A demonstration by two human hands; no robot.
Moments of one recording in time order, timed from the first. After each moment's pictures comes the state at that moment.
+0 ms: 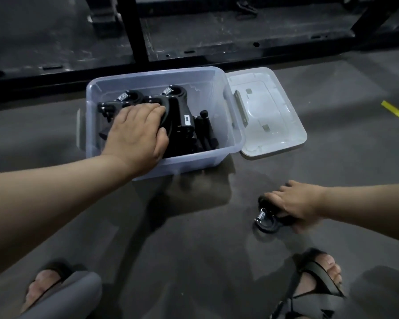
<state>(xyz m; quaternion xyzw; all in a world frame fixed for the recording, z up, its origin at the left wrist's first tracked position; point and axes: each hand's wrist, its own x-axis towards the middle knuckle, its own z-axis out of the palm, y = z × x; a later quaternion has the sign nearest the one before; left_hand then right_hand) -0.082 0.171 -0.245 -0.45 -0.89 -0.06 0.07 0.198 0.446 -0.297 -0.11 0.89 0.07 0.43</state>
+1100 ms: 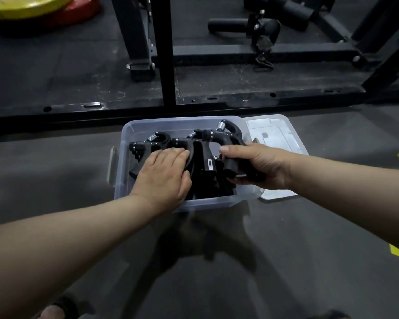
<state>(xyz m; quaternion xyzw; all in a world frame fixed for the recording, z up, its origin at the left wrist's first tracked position) -0.081 0.171 -0.238 -0.44 -0.90 -0.08 0.02 0.008 0.385 -0.186 0.29 0.57 -0.74 0.20</state>
